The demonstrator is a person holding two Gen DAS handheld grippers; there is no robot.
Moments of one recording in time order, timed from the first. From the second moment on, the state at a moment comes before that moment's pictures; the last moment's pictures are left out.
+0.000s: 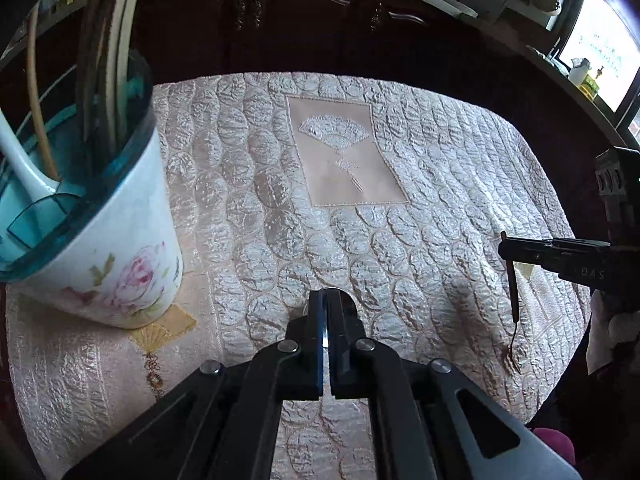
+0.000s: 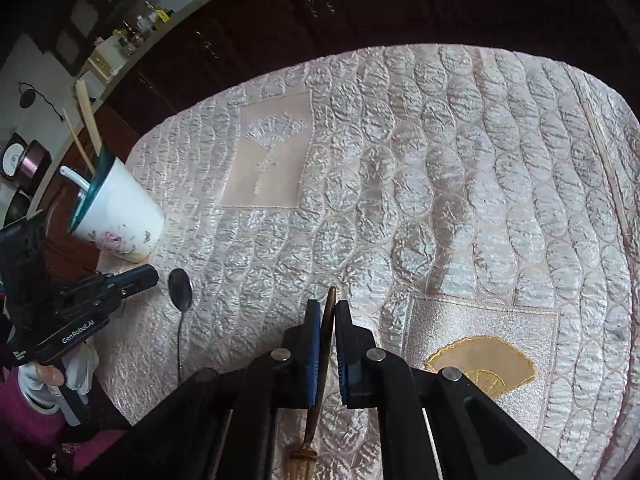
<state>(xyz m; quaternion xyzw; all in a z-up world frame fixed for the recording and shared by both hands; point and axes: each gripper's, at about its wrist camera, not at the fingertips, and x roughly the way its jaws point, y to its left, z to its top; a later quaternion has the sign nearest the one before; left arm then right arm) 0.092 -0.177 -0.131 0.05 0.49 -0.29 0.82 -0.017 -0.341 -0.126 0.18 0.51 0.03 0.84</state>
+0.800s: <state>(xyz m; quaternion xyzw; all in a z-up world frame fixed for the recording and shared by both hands) 0.107 -0.202 -0.179 0.06 0.53 -0.30 0.79 -0.042 -0.345 -0.090 0.17 0.47 0.03 0.86</state>
